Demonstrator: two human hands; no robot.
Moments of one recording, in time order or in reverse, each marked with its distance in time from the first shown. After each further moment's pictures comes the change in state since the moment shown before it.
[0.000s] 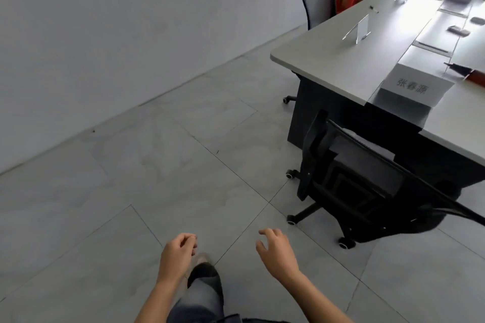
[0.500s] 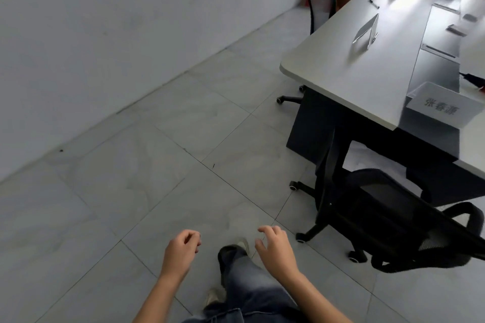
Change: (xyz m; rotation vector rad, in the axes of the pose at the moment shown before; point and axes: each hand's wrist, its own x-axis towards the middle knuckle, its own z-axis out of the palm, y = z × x) left_hand 0.221 0.093 -0.050 0.088 -0.164 -0.027; right_hand 0.179 -0.129 0.008 -0.032 0.069 0.106
